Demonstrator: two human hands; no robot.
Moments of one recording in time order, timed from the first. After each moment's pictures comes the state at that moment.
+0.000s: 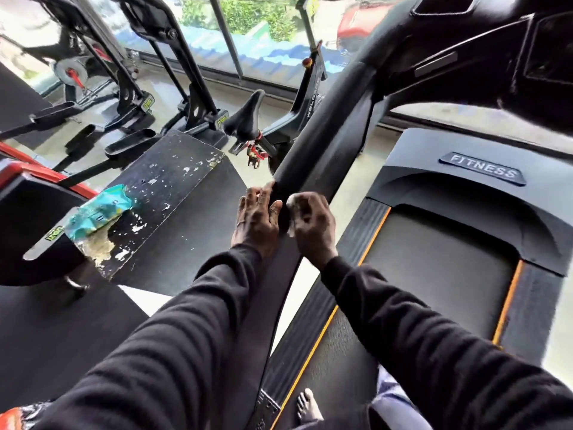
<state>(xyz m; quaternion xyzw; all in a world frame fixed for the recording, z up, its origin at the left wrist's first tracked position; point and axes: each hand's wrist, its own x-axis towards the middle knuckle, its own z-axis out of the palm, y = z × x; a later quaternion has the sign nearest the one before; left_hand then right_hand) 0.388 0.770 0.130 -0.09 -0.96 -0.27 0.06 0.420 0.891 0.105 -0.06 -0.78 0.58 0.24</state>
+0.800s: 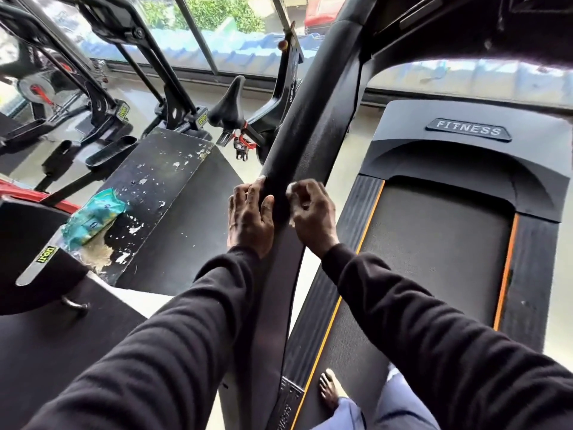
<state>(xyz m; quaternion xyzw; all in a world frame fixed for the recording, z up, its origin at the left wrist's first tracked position) 0.426 0.723 0.105 -0.13 -0.94 -0.29 0.11 0.453 0.850 0.087 -0.13 -0.78 0.56 0.25</state>
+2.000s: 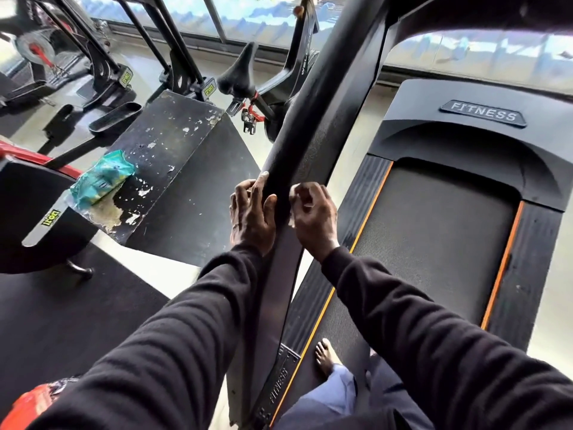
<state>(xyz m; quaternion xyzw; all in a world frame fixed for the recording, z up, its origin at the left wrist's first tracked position) 0.480 0.677 0.078 -0.13 -0.94 -0.29 0.12 0.510 0.803 0.071 -0.14 -0.79 0.55 0.23</state>
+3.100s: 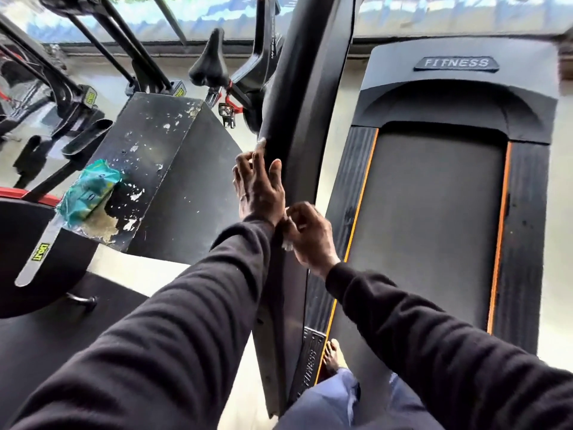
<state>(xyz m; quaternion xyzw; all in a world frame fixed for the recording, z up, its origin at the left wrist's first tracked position) 0.479 0.670 0.075 -0.15 -0.93 -0.30 0.12 0.582 0.724 0.034 -0.21 -0.75 0.60 0.18</state>
